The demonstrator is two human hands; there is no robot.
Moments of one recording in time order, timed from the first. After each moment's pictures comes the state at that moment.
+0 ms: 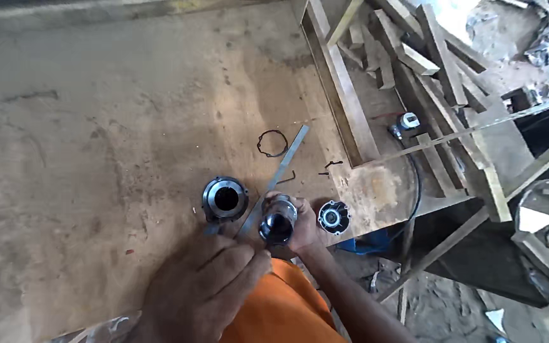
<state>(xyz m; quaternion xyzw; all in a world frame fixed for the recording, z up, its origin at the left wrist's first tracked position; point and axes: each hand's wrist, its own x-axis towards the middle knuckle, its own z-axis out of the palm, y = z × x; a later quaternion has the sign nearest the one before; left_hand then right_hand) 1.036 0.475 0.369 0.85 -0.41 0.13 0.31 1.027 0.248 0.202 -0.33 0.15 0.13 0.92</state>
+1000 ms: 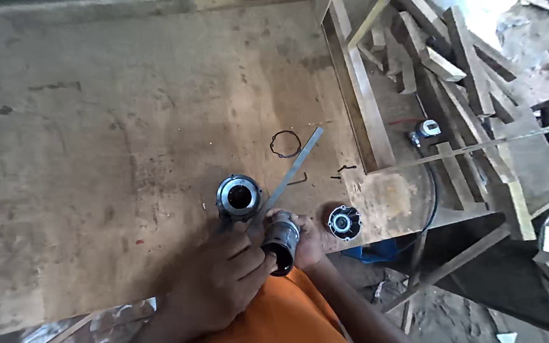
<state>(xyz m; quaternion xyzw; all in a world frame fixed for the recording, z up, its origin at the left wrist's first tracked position) 1.032 0.478 0.334 0.85 -0.44 0.08 0.27 1.004 0.265 0.205 -0.34 0.13 0.18 0.91</state>
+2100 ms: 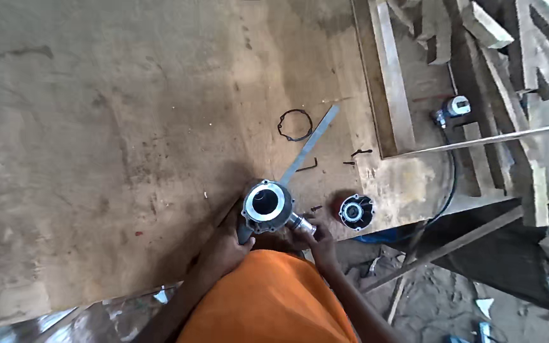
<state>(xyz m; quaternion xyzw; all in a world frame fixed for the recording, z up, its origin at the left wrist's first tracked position) 1.042 0.485 0.209 0.87 0.01 -0.43 0.26 0.917 0.214 0.074 -0.71 0.32 0.07 0.62</state>
